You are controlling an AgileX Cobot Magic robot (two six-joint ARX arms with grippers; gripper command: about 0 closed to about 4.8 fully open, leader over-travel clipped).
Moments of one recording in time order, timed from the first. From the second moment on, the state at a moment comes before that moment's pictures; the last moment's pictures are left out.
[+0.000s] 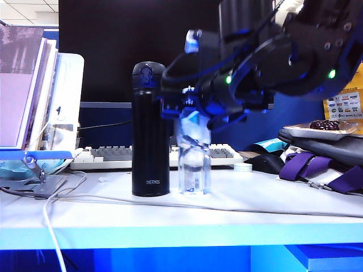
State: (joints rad) left arm 0.00 0.00 0.01 -0.16 0.00 -0.04; right arm 0.71 1.85 0.79 1.06 0.39 0.07
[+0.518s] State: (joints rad) left arm 0.00 0.00 0.01 -0.16 0.00 -0.04; right arm 0.72 1.54 0.79 1.06 0.40 -0.05
